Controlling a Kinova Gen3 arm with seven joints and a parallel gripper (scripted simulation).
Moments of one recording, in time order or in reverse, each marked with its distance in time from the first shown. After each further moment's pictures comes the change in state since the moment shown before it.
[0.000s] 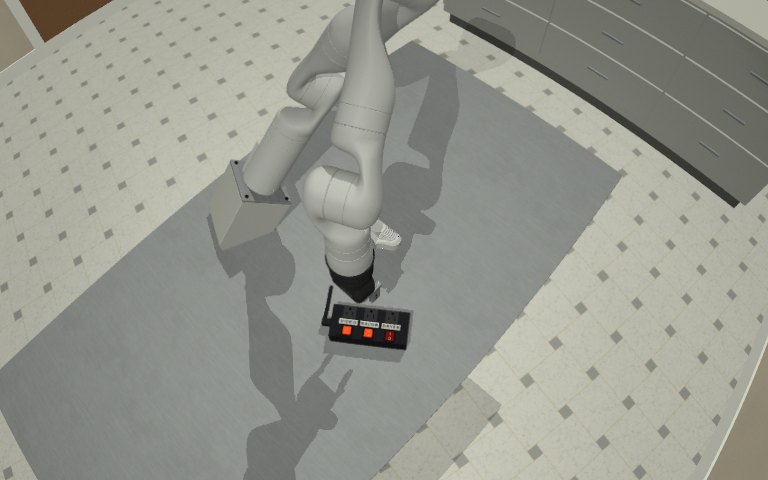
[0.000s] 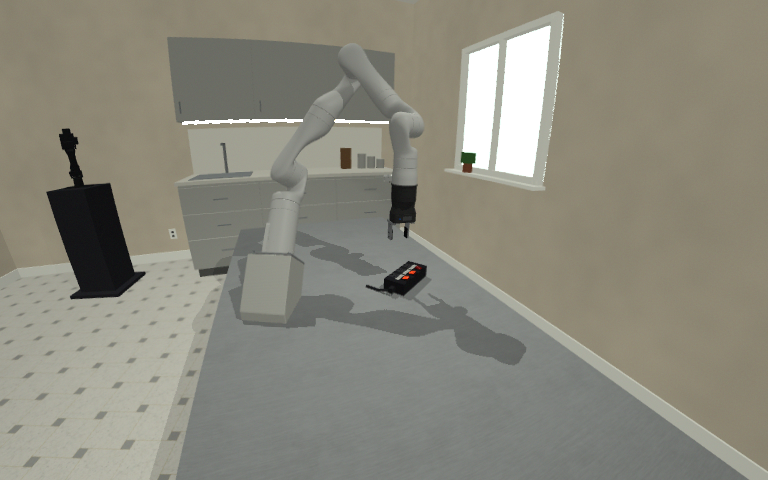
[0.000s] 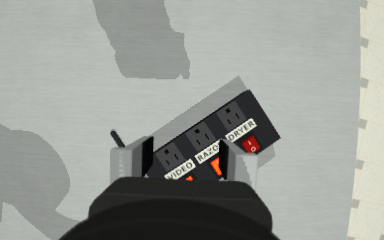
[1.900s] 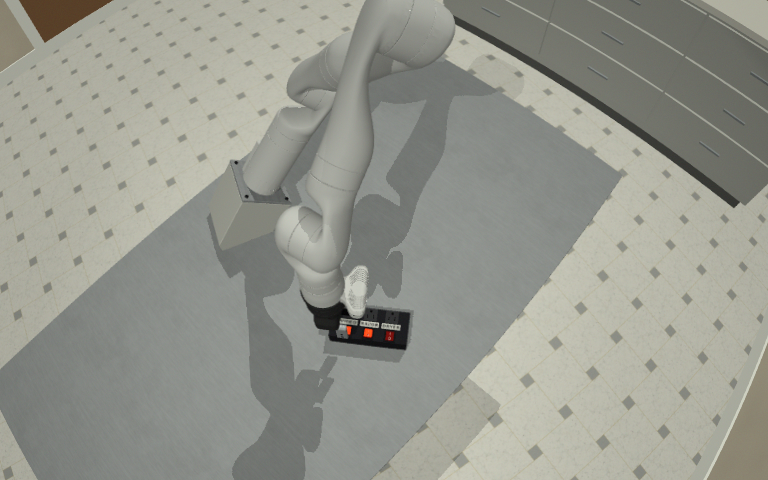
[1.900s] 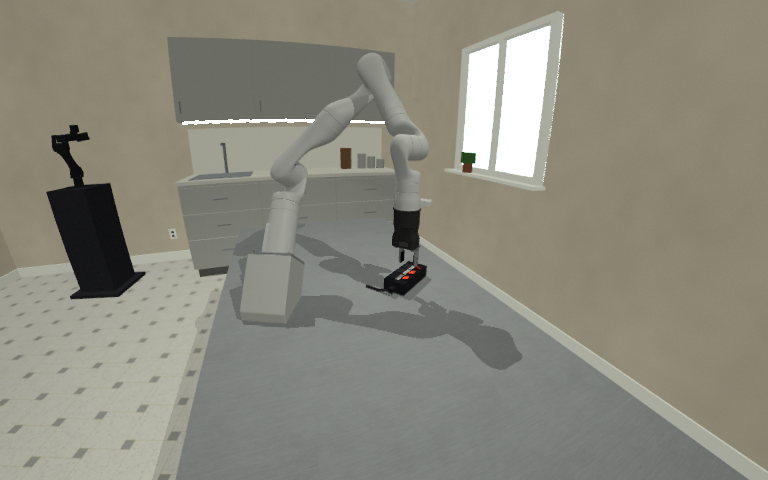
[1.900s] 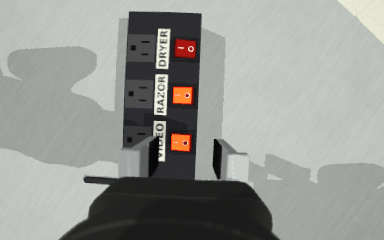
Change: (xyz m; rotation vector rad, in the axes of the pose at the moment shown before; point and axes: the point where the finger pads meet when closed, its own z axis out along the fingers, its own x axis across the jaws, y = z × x) arm 0.008 0.067 0.061 -0.007 0.012 0.937
